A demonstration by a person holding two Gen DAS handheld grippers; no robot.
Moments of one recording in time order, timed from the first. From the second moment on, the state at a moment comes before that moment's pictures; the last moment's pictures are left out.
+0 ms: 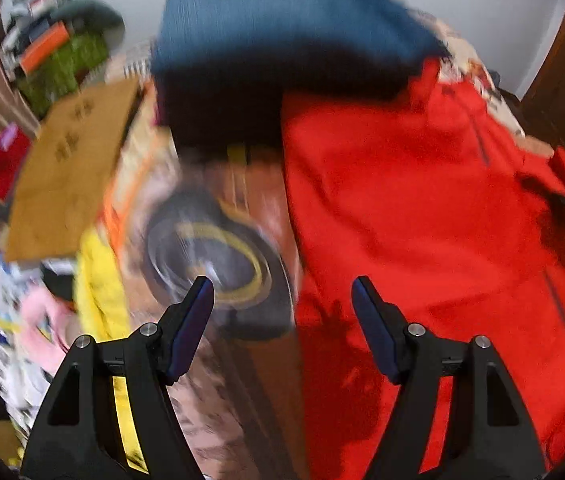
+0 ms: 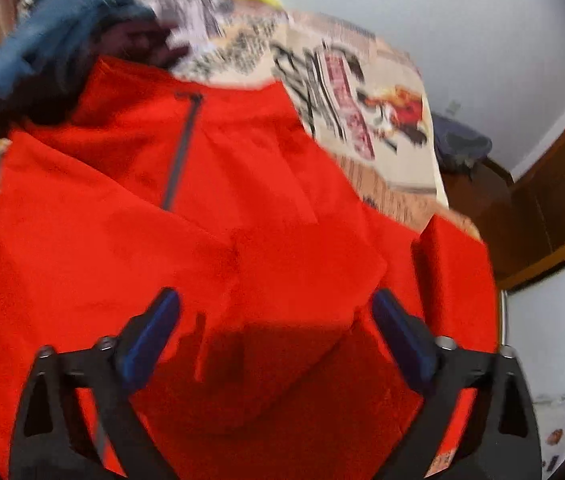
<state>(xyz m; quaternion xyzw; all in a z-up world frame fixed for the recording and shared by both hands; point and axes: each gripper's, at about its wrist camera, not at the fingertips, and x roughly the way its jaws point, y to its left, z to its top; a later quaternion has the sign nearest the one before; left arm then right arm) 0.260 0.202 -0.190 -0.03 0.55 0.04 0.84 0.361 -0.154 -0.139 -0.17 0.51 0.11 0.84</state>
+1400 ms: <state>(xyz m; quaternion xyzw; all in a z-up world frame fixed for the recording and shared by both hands) 0.258 0.178 -0.258 -0.10 0.55 0.09 0.82 0.396 -0.128 -0.156 -0.18 0.56 0.10 0.81</state>
